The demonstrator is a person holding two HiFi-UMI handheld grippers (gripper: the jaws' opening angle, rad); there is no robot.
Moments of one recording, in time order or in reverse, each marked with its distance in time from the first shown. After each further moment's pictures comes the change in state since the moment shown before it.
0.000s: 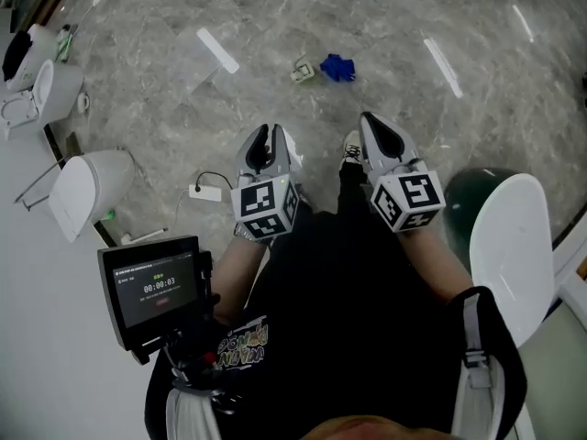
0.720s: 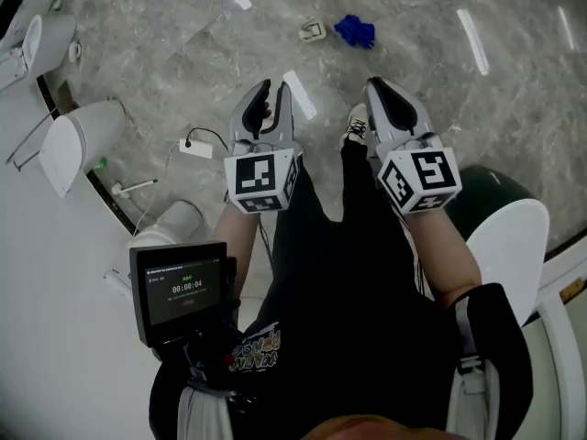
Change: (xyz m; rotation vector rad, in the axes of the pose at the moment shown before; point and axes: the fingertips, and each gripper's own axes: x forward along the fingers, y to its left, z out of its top) left arm 0.046 0.009 0.032 0.079 -0.036 -0.020; right arm 0.061 -0.012 0.015 0.002 0.104 0.077
